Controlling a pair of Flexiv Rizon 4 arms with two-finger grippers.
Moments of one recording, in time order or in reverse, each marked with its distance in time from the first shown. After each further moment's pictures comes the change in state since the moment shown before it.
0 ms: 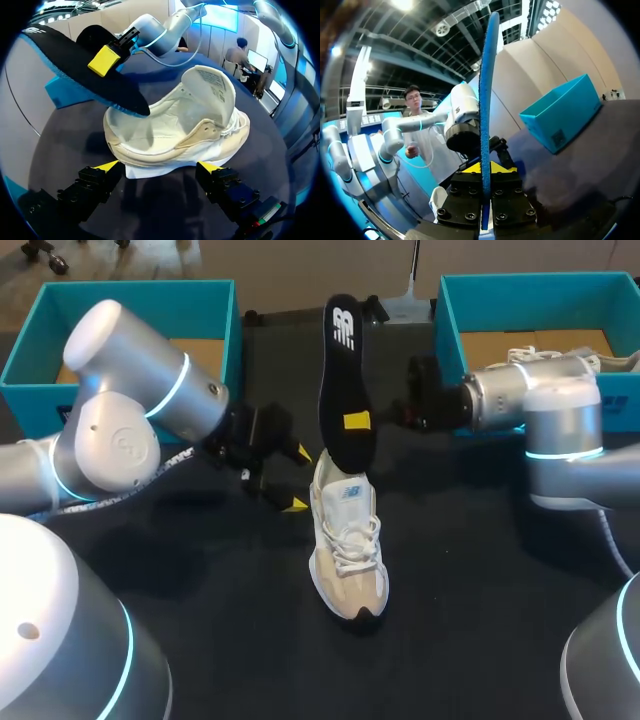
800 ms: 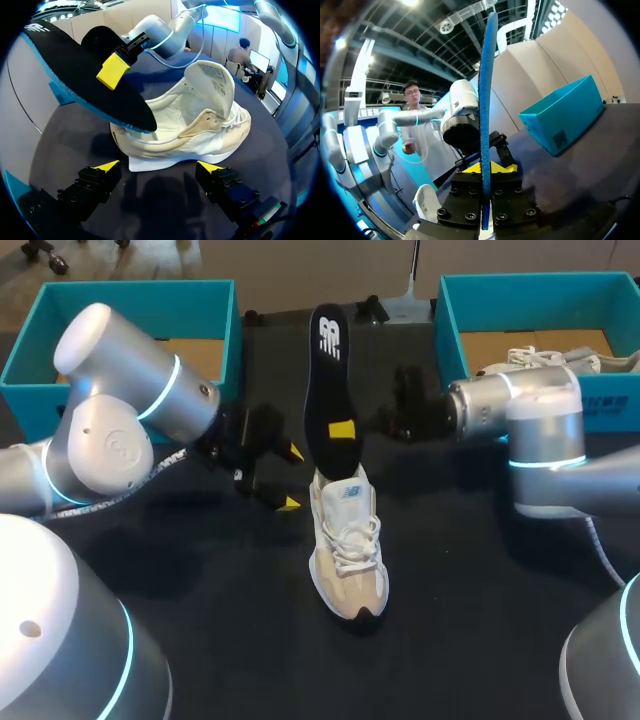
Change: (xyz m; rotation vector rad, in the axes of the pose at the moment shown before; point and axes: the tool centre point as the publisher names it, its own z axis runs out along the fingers) left arm -0.004 0.011 -0.005 -0.001 -0.019 -0.011; right arm -0.008 -0.013 0.022 -0.002 -0.015 -0.056
